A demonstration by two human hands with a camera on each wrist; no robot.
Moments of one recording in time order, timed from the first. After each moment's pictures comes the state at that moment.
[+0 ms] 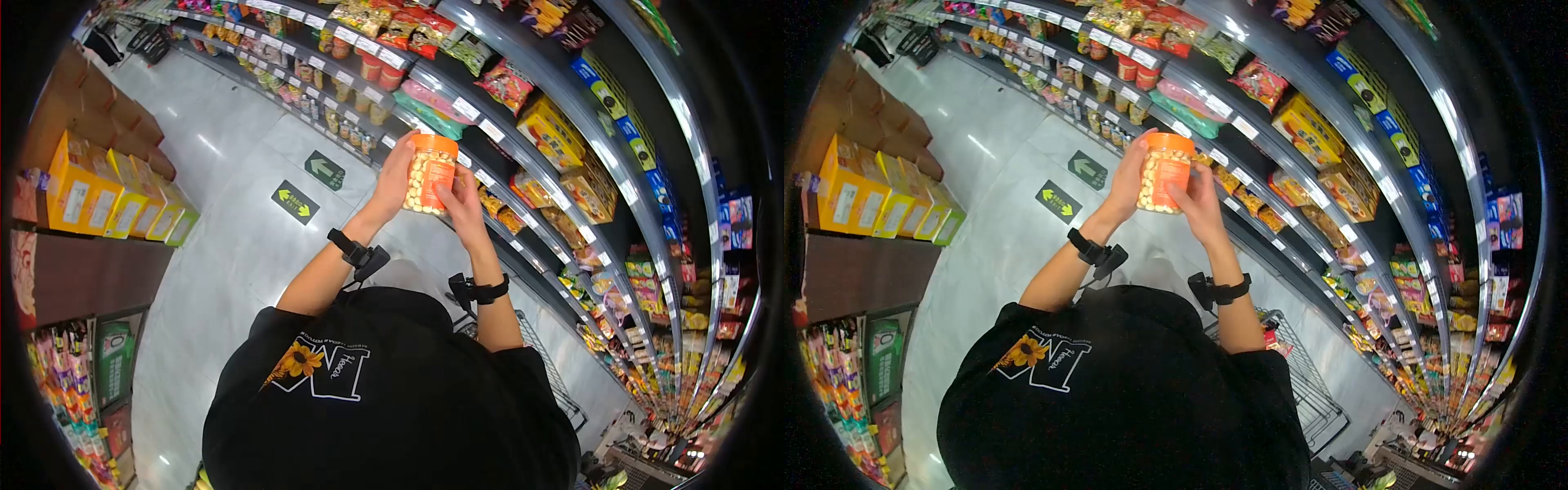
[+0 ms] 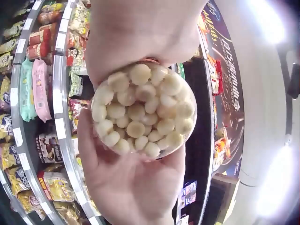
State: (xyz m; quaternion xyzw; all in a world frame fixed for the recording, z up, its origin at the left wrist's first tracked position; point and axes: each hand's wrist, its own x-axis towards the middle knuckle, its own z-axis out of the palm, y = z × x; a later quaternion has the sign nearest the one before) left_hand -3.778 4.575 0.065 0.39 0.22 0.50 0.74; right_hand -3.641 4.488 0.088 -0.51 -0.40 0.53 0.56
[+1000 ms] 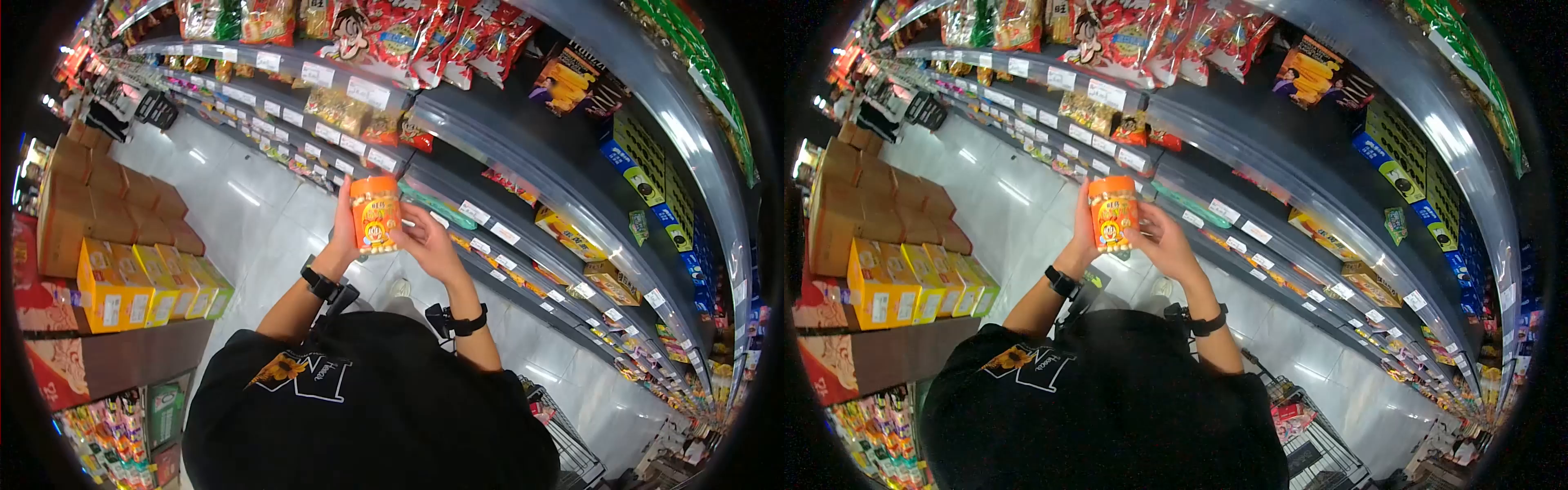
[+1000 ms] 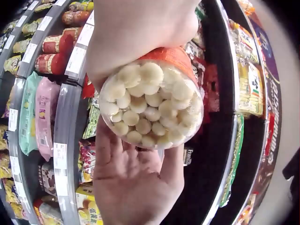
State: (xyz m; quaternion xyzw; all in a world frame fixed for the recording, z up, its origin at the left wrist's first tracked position) left_hand -3.746 4.851 0.057 0.16 0.21 0.32 0.91; right_hand -3.586 4.747 0.080 -0.48 -0.42 0.55 0.54
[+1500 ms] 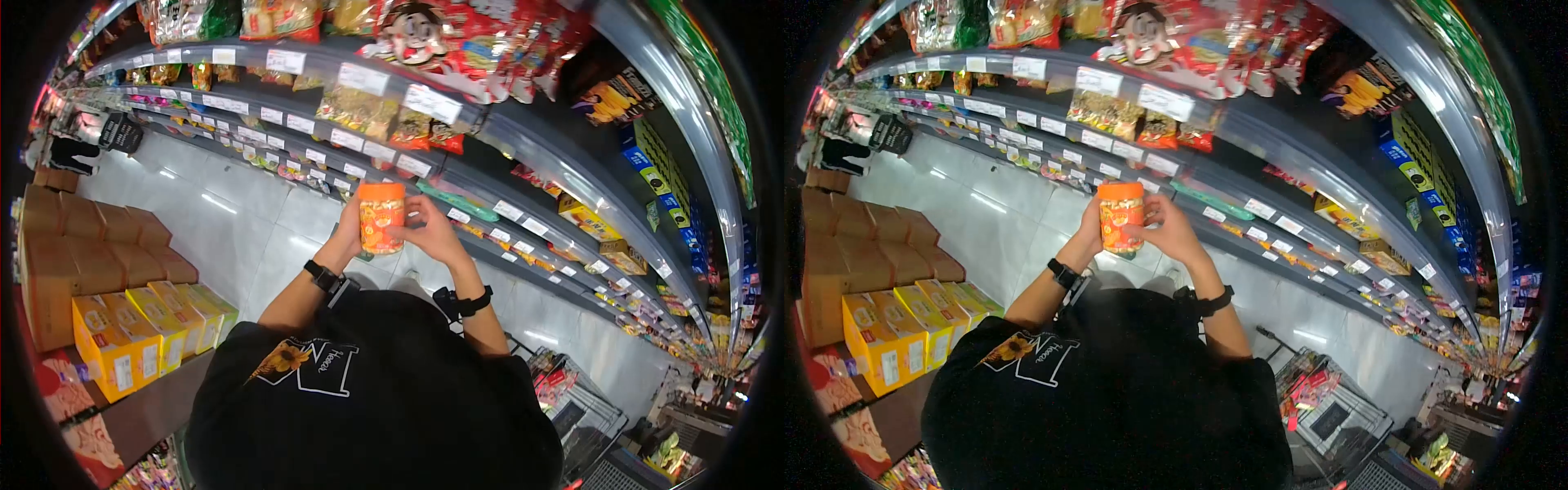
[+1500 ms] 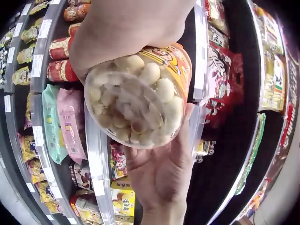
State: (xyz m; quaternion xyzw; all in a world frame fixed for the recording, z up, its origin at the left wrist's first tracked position) left_hand -3.833 4.961 -0.004 0.16 0.27 0.22 0.92; right_hand -3.676 4.850 0.045 -0.60 -0.45 0.46 0.47
